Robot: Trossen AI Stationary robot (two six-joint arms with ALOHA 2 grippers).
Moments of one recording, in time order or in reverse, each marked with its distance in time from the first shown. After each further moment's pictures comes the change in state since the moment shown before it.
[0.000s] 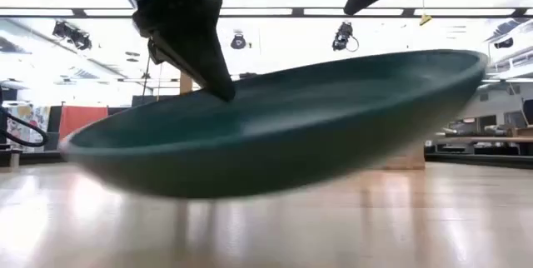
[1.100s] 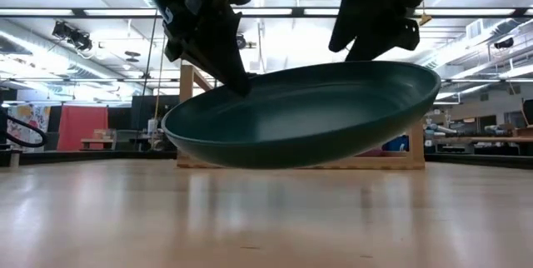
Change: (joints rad) left arm 0.094 -0.033 0.003 -0.030 -0.070 0.026; right arm -0.076 0.000 -0.216 0.218 -0.064 -0.008
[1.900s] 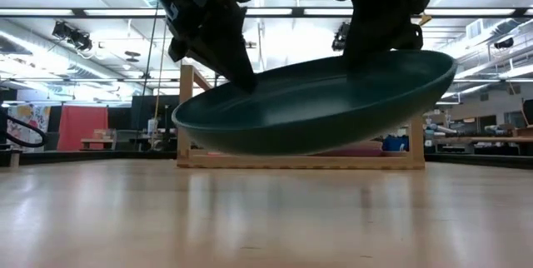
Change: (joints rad) left arm 0.005 0.000 0.000 0.042 0.004 -0.002; right arm -0.006 0.000 -0.013 -0.015 -0.016 -0.003
